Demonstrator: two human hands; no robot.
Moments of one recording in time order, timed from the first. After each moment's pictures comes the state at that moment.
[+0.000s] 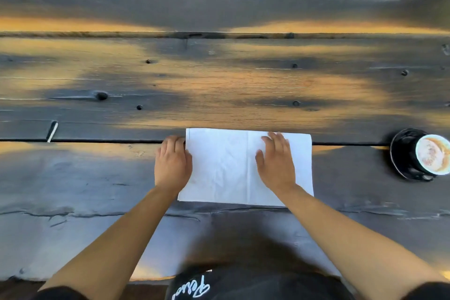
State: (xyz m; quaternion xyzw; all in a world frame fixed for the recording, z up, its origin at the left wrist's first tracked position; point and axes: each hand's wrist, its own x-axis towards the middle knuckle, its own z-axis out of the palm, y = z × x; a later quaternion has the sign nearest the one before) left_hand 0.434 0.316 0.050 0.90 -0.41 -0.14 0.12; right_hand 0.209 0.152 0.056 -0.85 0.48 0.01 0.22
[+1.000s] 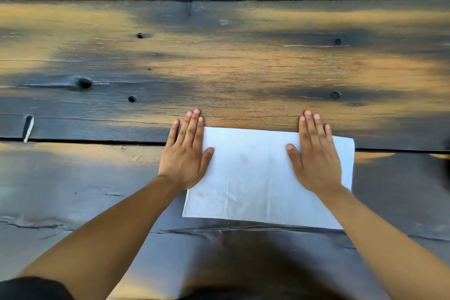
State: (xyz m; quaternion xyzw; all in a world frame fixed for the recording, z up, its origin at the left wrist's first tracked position) left_hand 0.469 0.287 0.005 0.81 -0.56 -0.15 -0.05; right_hand 0.192 0.095 0.001 -0.91 0.40 0.07 0.11
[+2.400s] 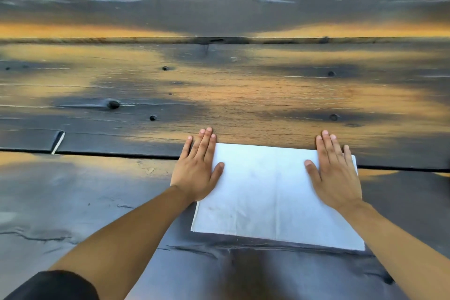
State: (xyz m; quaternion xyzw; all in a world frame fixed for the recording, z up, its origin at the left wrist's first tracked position) left_hand 0.468 0.291 0.004 0.81 -0.56 -0.14 -0.04; right_hand 0.167 0.085 0.000 -0.89 0.43 0.08 0.10
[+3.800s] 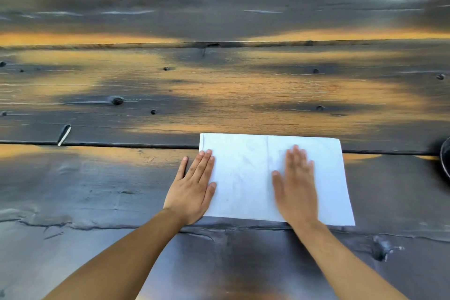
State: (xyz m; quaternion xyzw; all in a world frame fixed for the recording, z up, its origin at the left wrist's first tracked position) left_hand 0.418 0.363 0.009 0.80 -0.59 -0.13 -0.03; right_hand 0.195 0.196 0.012 -0.86 0.49 -0.03 0.14
